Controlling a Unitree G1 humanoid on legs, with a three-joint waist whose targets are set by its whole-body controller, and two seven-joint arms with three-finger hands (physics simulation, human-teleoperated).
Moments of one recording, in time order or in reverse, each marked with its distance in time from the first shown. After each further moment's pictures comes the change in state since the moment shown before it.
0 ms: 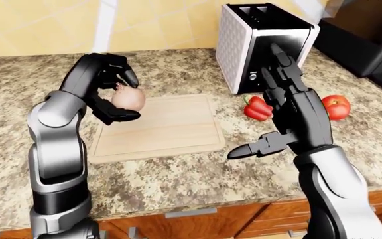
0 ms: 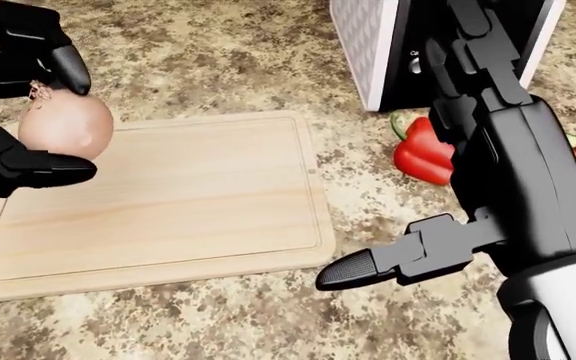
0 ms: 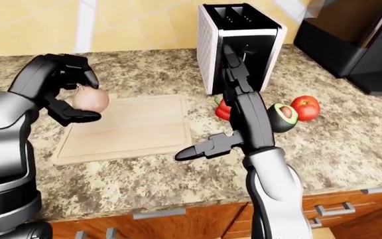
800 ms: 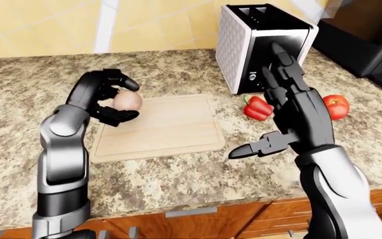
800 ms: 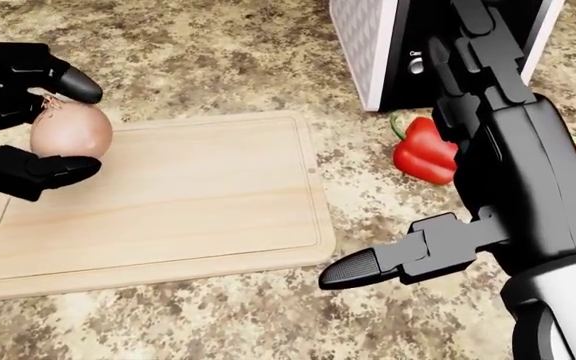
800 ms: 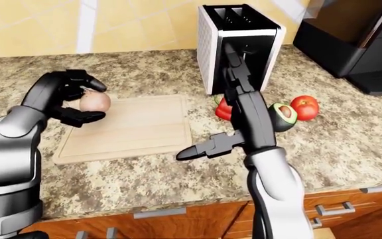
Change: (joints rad) left arm 0.076 0.006 0.006 0.145 -0.032 -0.122 0.112; right arm -0.003 -0.005 -0.007 -0.002 -0.001 0.002 0.006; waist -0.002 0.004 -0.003
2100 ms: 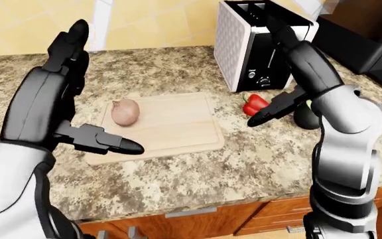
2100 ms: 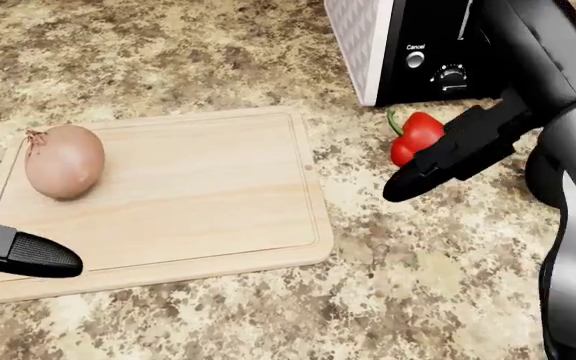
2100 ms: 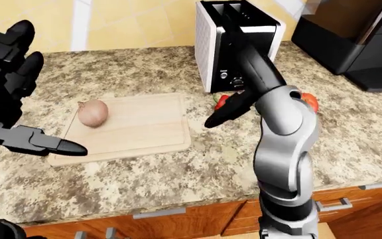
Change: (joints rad) left arm 0.034 0.000 -0.034 -0.933 0.127 0.722 -0.200; right arm -0.366 -0.238 0.047 0.344 -0.582 -0.040 0.453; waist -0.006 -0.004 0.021
